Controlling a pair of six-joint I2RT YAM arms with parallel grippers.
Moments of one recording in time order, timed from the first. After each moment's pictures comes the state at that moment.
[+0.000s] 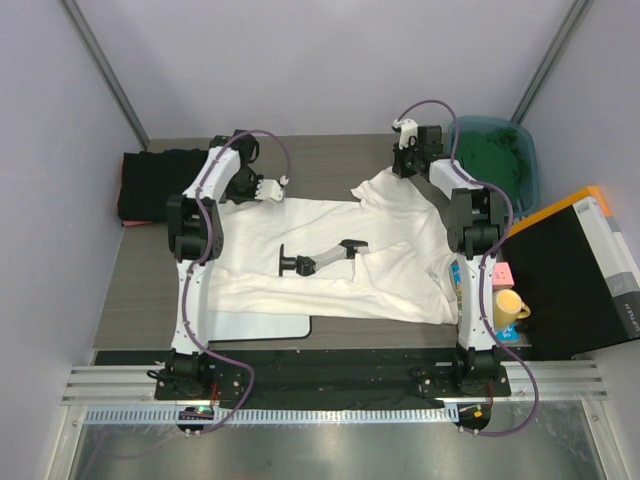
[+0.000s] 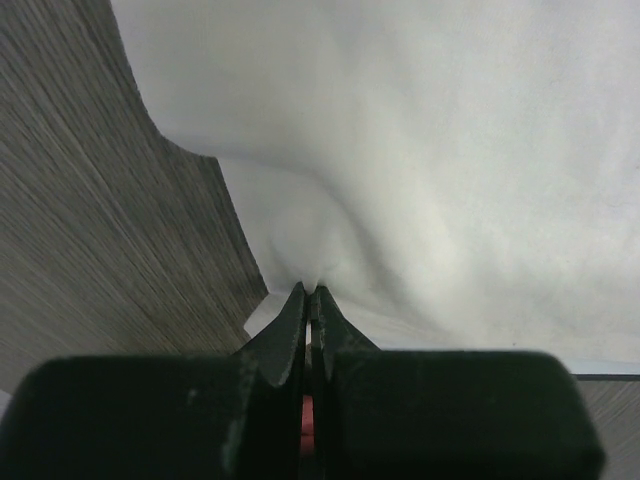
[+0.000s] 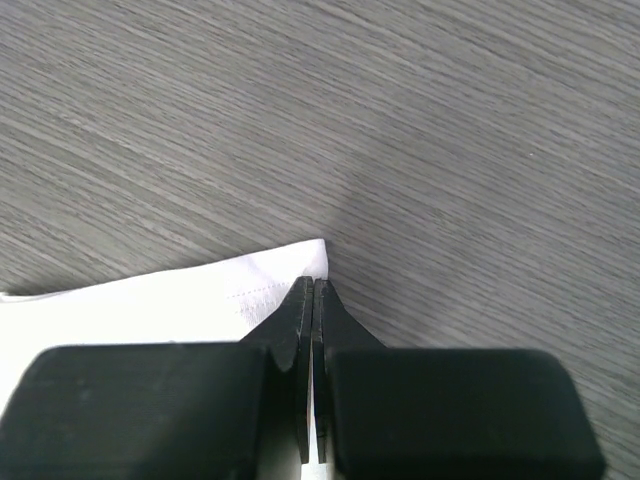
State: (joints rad) left arm -0.16 2.49 2.28 -1.25 0.04 1.56; right arm 0.08 2.46 1.97 -0.18 -0.31 -0.24
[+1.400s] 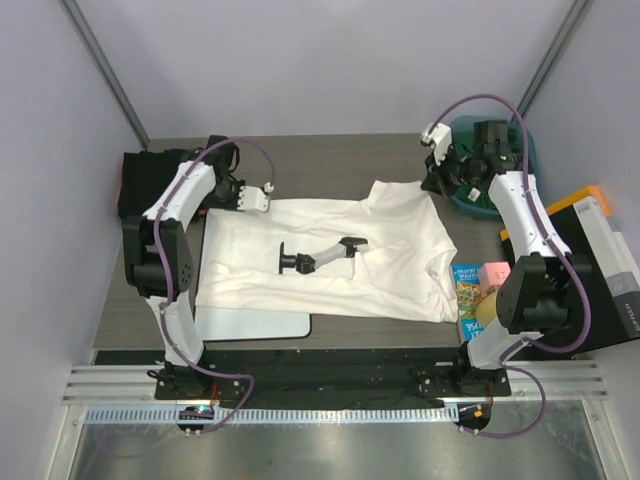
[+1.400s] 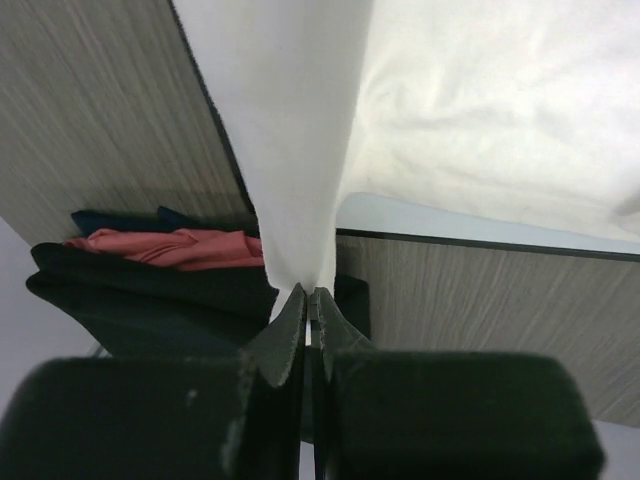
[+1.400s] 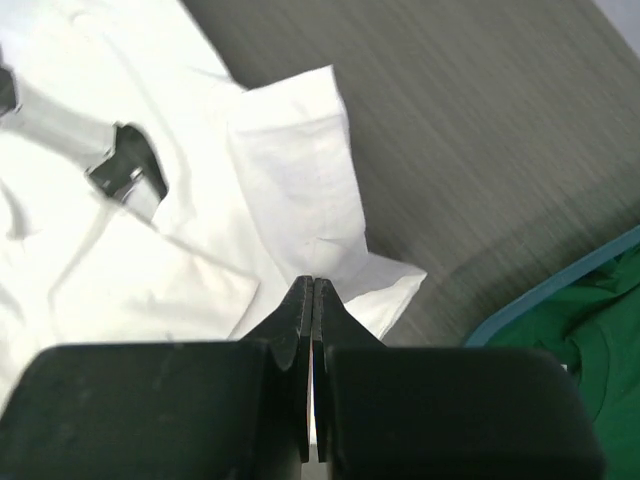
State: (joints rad) left arm -0.14 1.97 1.70 -1.01 -0.02 1.55; right arm -0.02 1.64 1.51 -0.67 -0.62 -0.68
